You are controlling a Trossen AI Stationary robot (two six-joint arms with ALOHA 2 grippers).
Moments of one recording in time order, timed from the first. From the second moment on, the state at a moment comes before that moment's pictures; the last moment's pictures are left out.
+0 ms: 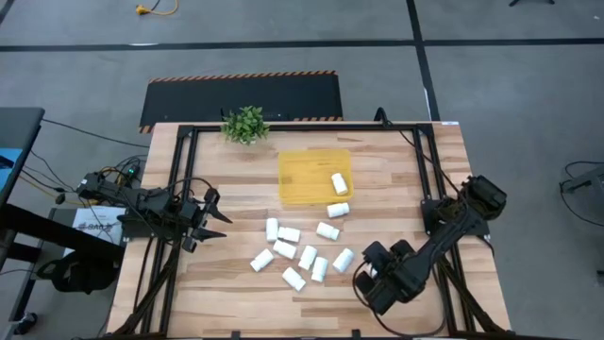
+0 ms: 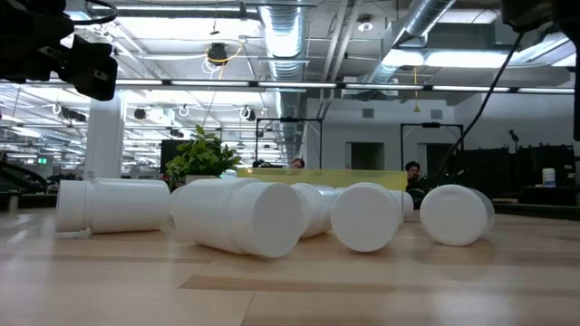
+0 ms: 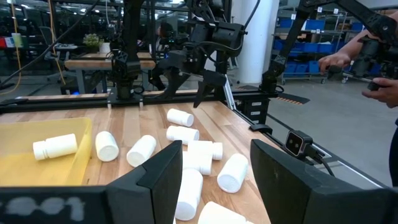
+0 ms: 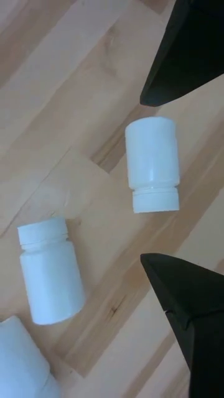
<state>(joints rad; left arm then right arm) -0.33 0.01 0.01 0.03 -0.01 -0.05 0.78 1.79 1.28 -1.17 0.29 1.65</state>
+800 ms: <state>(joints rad) -0.33 0.01 0.01 0.03 -0.01 -0.05 0.79 1.79 1.28 -1.17 0.13 1.63</state>
